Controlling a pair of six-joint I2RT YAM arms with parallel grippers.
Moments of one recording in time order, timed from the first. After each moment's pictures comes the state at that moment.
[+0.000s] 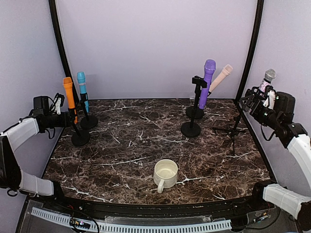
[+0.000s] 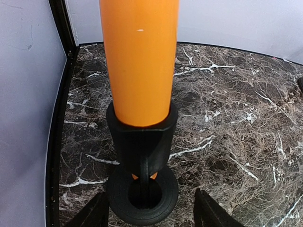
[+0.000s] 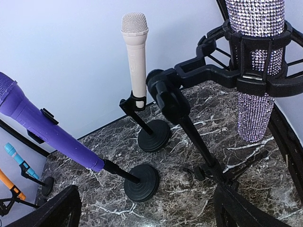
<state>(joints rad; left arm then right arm) 0.23 1.22 0.81 -0.25 0.31 0.10 0.01 0.79 0.78 -0.29 -0.18 0.53</state>
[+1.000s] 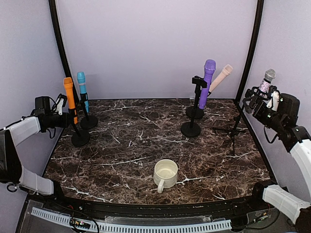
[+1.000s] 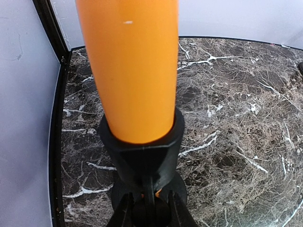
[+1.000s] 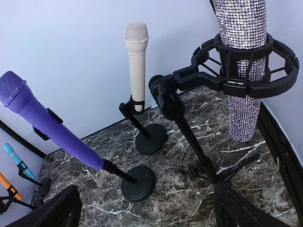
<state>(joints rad) 0.23 1.28 0.83 -0.22 0.34 0.20 0.01 0.71 0.78 -0.34 -0.15 0.50</state>
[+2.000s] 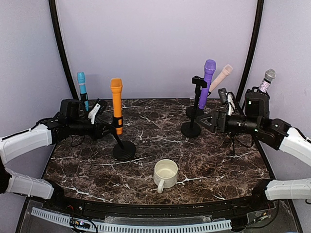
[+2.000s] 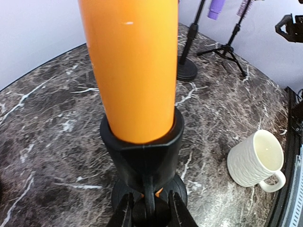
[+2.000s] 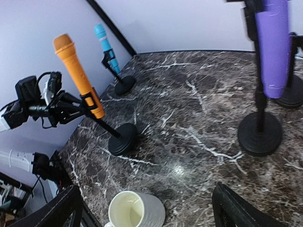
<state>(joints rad) -0.36 1.14 0.74 -0.15 0.49 0.09 0.57 0.89 0.81 -0.27 -0.33 0.44</state>
